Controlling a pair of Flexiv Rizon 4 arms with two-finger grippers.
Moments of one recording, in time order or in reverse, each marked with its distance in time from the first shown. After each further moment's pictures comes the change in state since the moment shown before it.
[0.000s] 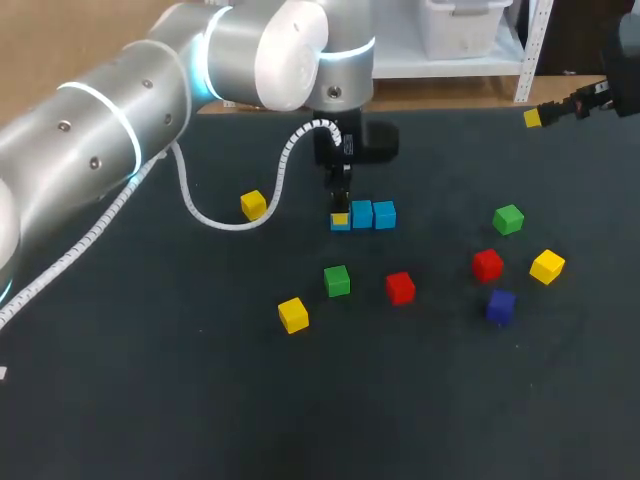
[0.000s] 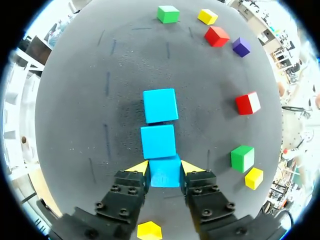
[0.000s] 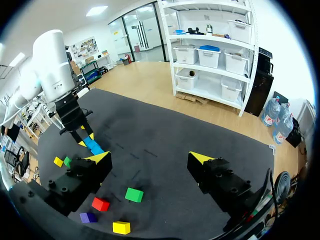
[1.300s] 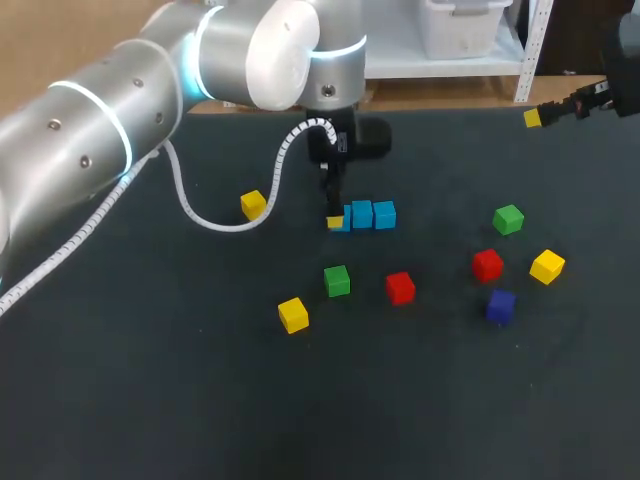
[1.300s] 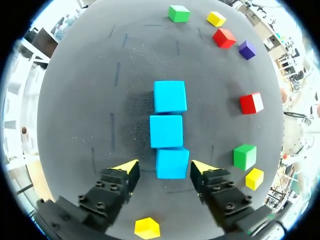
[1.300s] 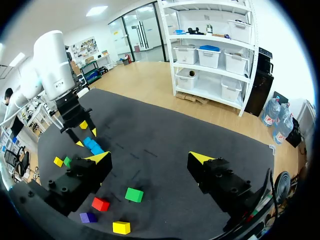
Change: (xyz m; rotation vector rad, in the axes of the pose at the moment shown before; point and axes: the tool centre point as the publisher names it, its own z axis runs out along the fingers) left arm 0.009 0.004 -0.001 -0.011 -0.003 -0.060; right arm 0.000 0.000 0.000 0.000 0.000 0.000
